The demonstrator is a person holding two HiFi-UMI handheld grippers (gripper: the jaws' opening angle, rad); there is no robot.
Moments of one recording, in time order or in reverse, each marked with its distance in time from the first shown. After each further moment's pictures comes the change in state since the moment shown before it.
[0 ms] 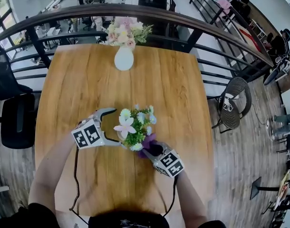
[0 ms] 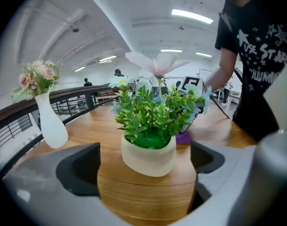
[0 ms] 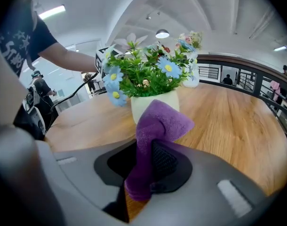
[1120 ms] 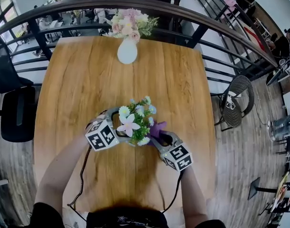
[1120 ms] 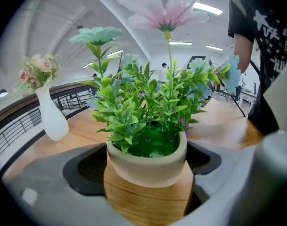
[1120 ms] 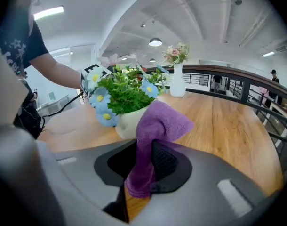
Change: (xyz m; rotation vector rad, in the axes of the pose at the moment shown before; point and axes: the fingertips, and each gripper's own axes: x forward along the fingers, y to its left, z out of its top) left arm 0.046 -0.007 -0.014 -0.081 0.074 0.103; right arm -0.021 -0.042 0.025 0.027 -0.093 -0.109
